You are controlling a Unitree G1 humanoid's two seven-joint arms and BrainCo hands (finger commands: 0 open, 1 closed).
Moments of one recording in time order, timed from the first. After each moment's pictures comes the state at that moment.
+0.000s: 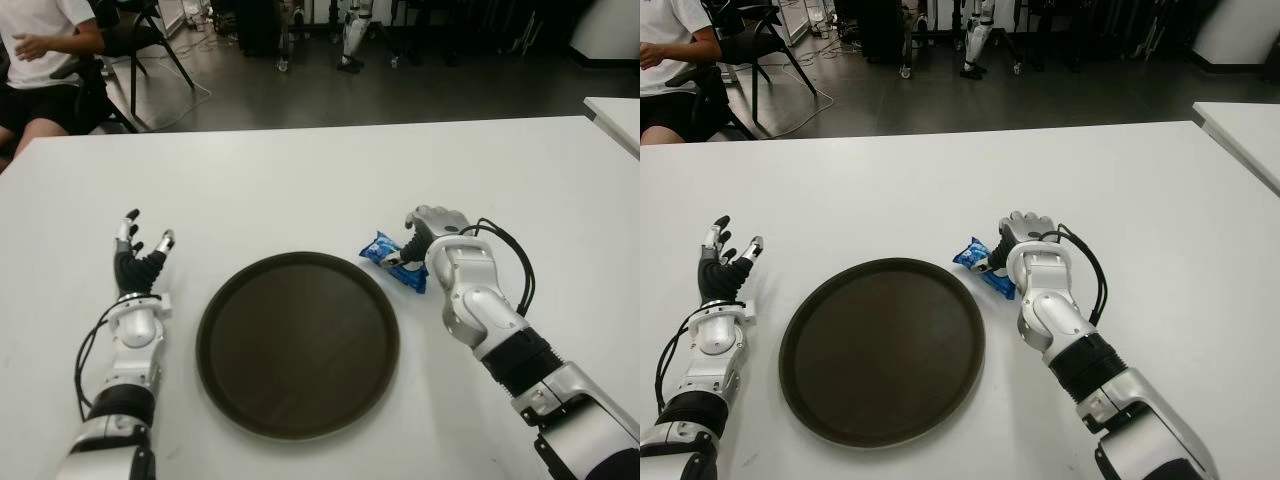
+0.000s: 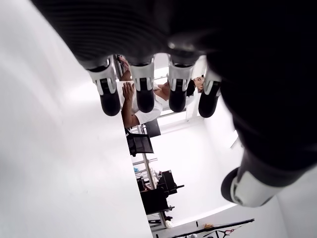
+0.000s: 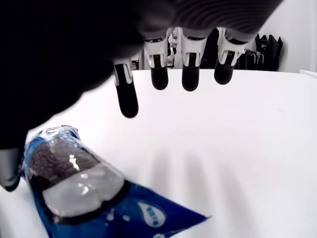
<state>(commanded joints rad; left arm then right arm) -0.37 0.21 0.18 0.90 0.06 -0.45 0.29 -0.55 -0.25 0.52 0.31 -1.03 0.59 0.40</state>
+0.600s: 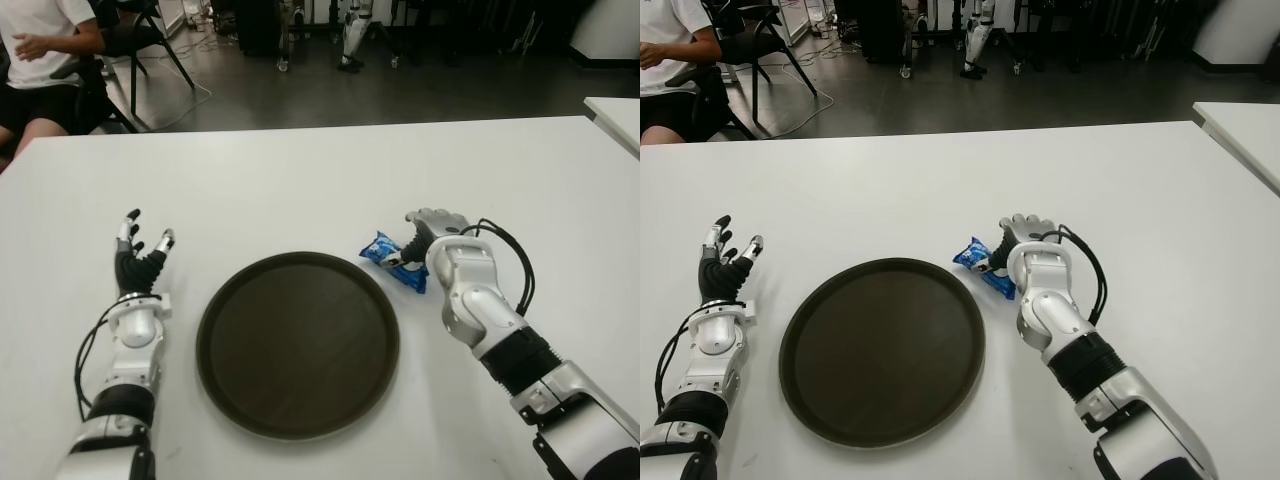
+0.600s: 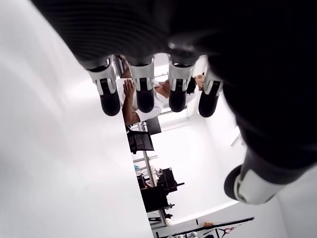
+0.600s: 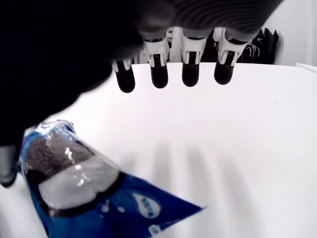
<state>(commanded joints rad) -0.37 0.22 0.17 0.89 0.07 -0.46 0.30 -0.56 -0.24 0.53 0.34 -1.02 0.59 0.40</state>
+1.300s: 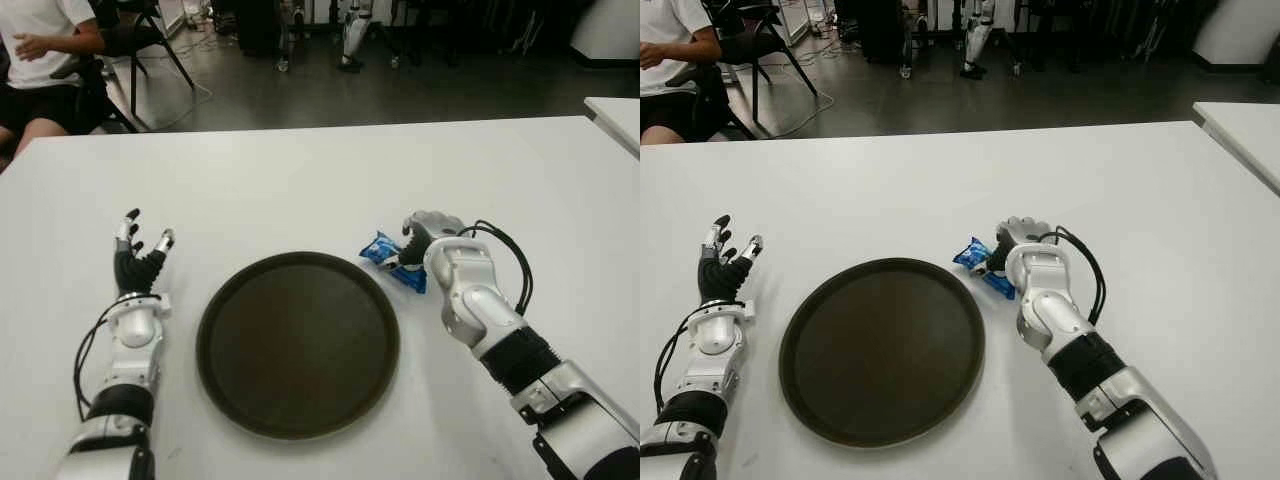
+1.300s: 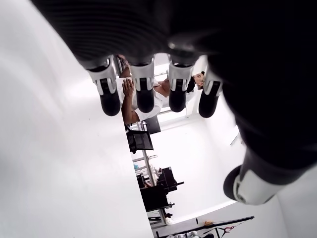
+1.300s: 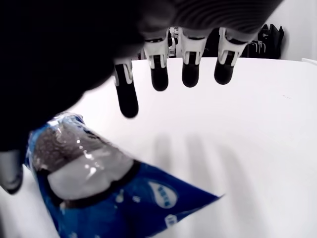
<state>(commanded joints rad) -0.37 0.22 0.17 0.91 0.07 -0.47 0.30 -0.56 -0.25 0.53 0.34 -0.99 0.56 0.41</state>
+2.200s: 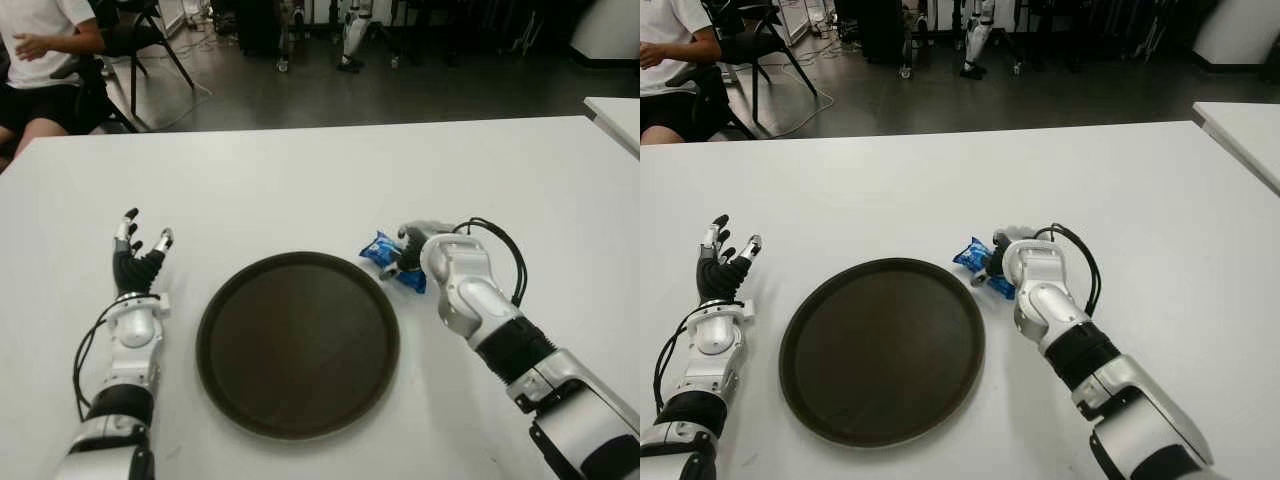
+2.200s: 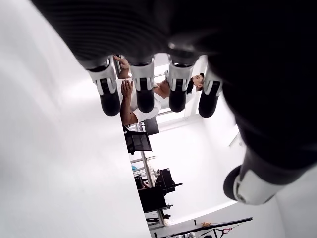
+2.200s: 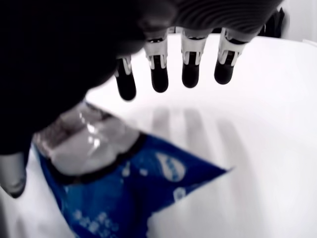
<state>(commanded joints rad) -0.36 0.22 0.18 0.88 0.05 -0.46 0.28 -0.61 -0.24 0.57 0.42 -0.95 0.57 0.51</state>
